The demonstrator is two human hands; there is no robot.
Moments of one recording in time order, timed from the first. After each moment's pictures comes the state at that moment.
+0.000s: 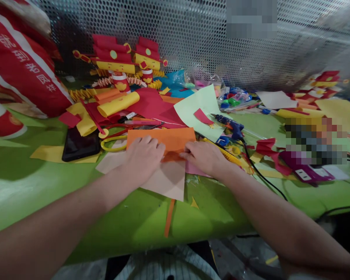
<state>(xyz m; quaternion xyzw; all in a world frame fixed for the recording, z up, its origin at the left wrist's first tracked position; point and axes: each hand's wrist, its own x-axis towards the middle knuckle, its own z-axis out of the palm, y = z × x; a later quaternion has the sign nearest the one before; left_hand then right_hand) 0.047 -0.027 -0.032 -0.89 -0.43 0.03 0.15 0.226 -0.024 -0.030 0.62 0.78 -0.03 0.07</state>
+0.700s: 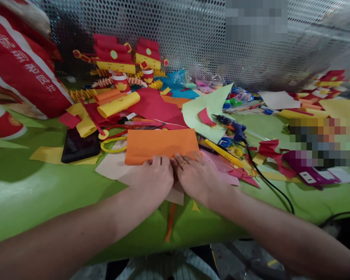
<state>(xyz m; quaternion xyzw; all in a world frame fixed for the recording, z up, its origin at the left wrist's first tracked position) 0.067 -0.060 -0.035 -0.90 -0.42 0.10 0.10 0.200 -0.065 -0.038 0.47 0.88 0.07 0.08</state>
